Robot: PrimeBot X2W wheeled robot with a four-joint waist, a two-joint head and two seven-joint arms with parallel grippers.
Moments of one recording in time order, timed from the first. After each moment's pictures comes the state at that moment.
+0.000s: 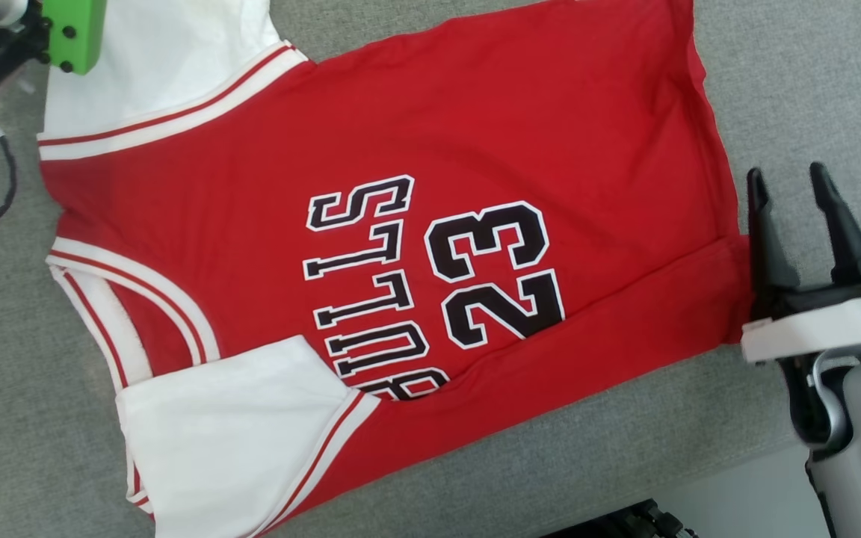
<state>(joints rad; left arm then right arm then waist) -1.37 0.51 -0.82 0.66 -0.71 -0.13 0.66 -0.27 -0.22 0.00 0.14 0.33 0.13 -0.26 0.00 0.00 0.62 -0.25</state>
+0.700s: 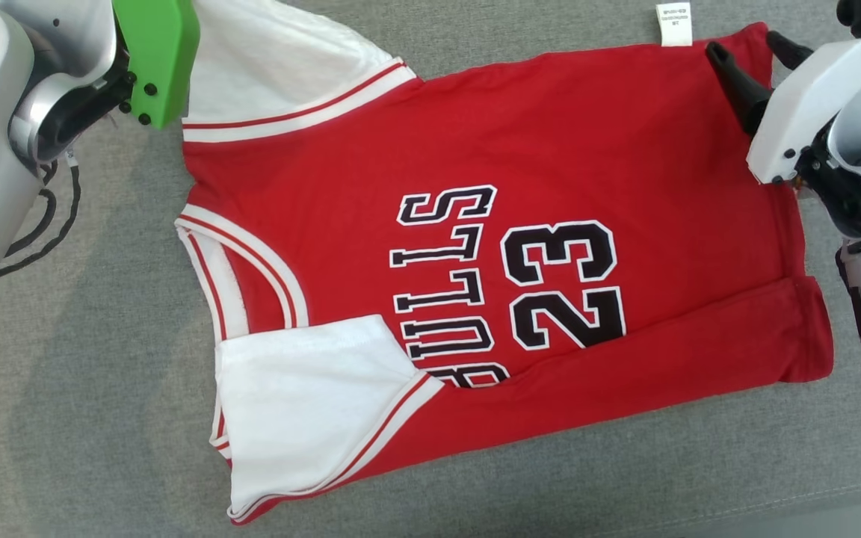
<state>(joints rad) -1.33 0.55 -0.95 0.44 -0.85 -0.13 0.56 -0.77 -0.30 0.07 0.29 0.42 0.13 0.55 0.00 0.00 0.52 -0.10</state>
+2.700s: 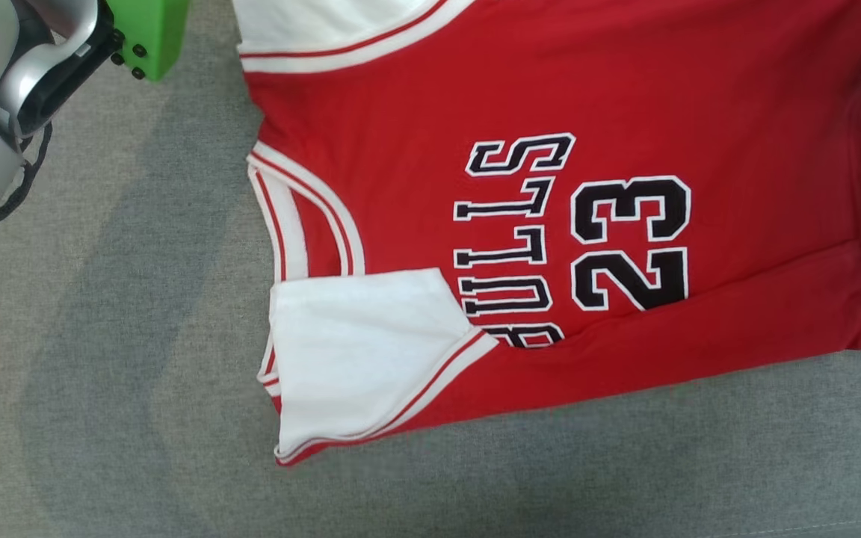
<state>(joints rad) -1.39 0.57 -0.99 0.40 -0.80 -0.13 0.25 -0.96 -0.27 -0.27 0.49 0.32 0.13 0.51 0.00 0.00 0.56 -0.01</state>
